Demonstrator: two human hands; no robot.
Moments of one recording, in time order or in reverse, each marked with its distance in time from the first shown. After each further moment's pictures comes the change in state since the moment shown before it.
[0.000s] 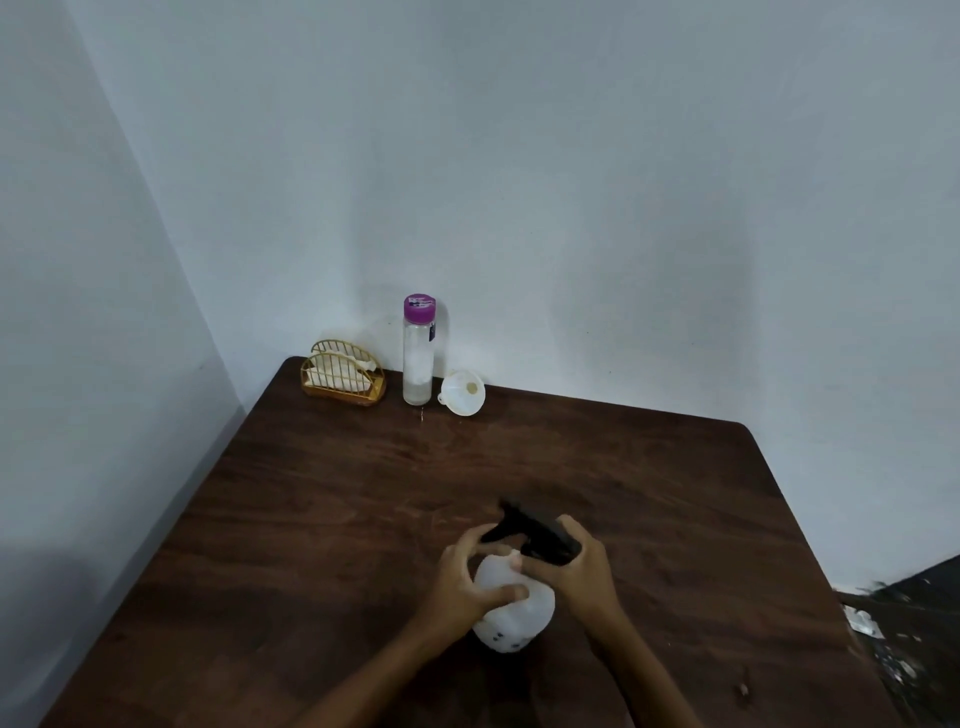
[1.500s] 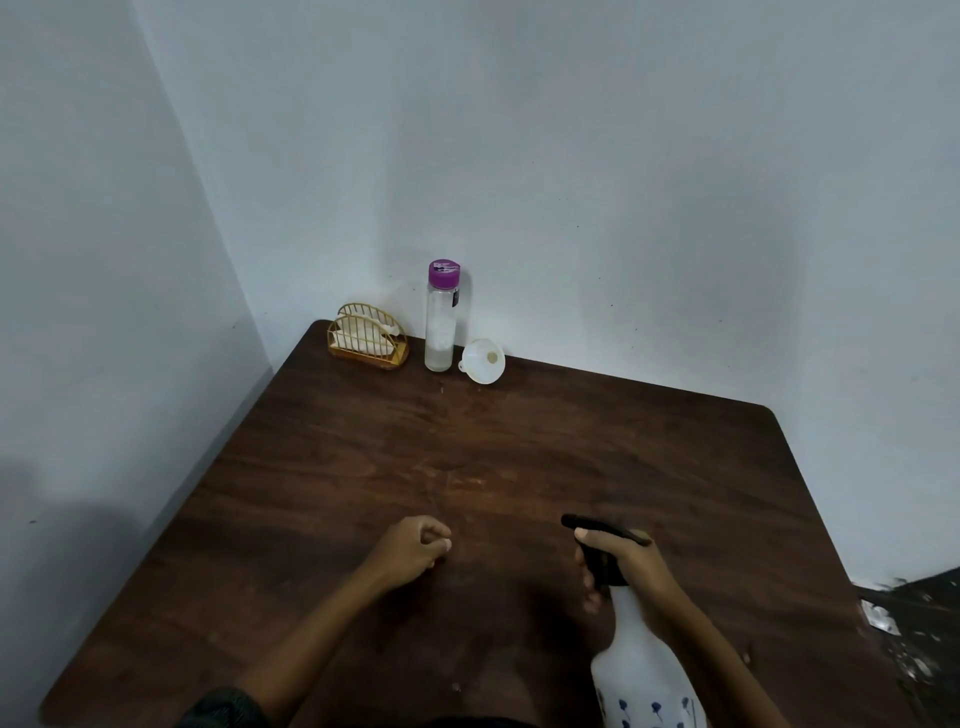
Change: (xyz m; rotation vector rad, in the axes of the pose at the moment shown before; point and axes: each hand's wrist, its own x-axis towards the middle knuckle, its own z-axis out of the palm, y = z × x) left_hand -0.003 -0.047 -0.057 0.319 0.003 -0.282; right_hand -0.025 -0.003 -0.046 0.227 -0.191 0.449
